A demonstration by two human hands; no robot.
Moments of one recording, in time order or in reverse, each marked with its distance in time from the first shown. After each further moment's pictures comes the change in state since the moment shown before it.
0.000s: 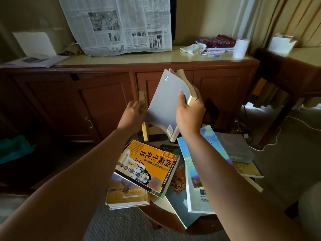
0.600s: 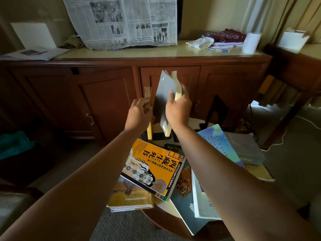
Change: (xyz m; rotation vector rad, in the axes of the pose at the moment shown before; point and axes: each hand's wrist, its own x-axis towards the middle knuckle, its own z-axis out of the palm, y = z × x) left_hand -0.002 -0.006 0.017 -0.190 0.115 -0.030; right_hand 0.012 0.055 0.079 -0.163 -0.137 0.019
